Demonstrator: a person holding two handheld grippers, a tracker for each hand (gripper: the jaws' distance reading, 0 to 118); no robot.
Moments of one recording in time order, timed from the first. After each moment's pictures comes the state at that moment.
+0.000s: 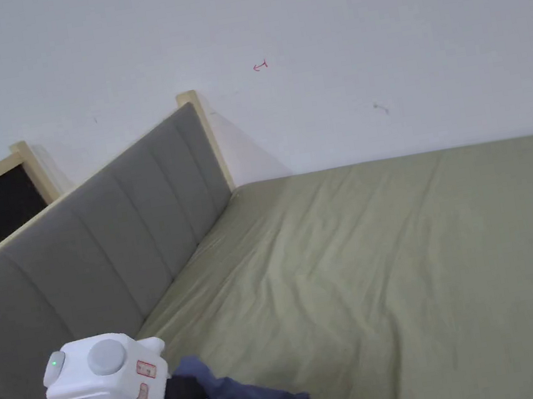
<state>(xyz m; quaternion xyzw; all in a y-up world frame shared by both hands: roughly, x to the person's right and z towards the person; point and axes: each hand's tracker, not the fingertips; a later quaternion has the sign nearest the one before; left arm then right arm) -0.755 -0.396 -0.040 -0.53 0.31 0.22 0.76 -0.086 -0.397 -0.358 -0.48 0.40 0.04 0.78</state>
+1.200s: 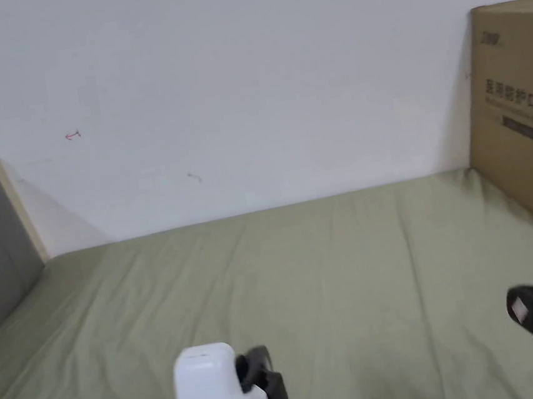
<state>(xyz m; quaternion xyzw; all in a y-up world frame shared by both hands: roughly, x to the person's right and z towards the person) -0.321 -0.322 -0.158 -0.09 0.18 0.08 0.98 -0.036 -0.304 -0.331 -0.12 0.35 -0.08 0.92</state>
